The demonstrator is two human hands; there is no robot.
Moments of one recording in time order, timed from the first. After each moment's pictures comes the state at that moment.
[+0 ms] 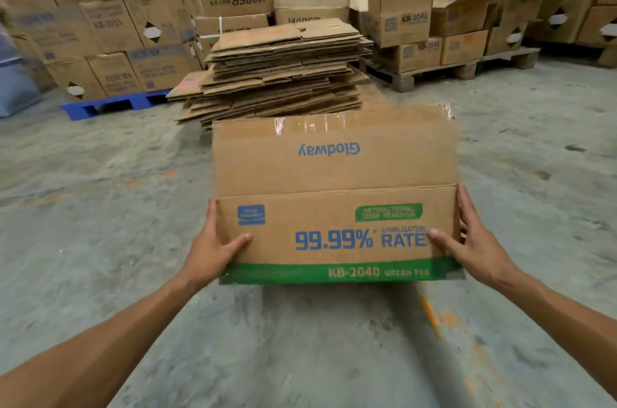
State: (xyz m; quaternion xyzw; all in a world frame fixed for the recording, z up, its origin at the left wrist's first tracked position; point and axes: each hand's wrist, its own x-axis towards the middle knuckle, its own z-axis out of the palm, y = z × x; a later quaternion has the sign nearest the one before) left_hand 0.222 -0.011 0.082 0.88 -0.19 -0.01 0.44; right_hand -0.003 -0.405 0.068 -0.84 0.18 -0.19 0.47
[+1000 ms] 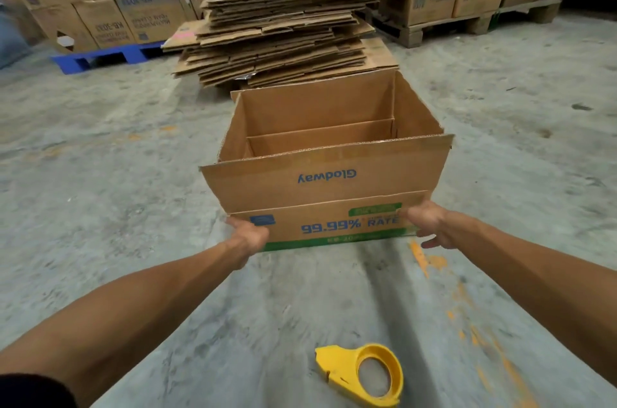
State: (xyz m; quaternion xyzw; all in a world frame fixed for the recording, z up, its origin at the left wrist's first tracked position) left_hand 0.184 -0.049 0.003 0.89 0.08 -0.20 0.41; right_hand 0.021 -0.352 0.048 -0.75 0.39 0.11 0.53
